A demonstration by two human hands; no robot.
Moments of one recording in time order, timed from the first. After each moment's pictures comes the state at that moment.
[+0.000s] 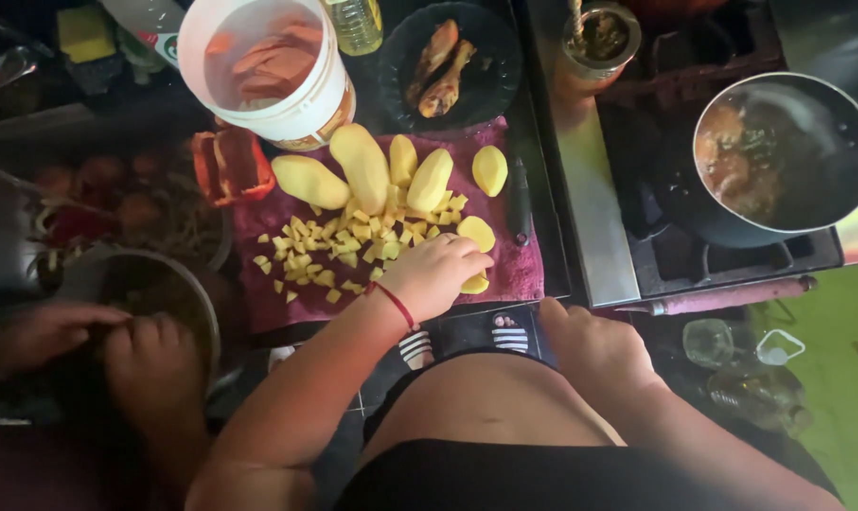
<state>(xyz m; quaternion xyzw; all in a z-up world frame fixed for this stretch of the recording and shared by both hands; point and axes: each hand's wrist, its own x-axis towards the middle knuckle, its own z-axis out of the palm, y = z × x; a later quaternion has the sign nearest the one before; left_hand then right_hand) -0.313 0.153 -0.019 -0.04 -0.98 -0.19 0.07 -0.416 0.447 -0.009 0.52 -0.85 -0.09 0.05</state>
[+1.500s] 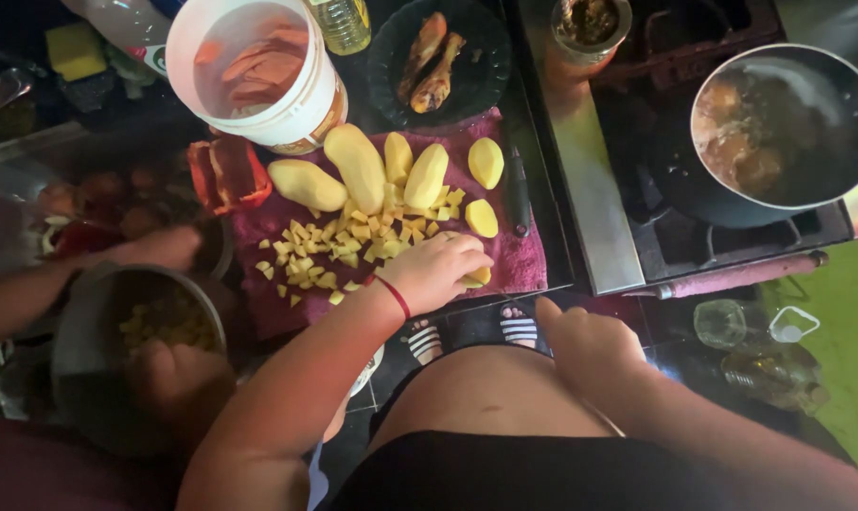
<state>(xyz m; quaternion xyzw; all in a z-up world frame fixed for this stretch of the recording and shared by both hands) -0.318 0.141 -0.039 -0.07 -0.97 -0.22 -0.06 -0.398 0.453 -0.038 0.53 -0.83 -0.14 0.11</state>
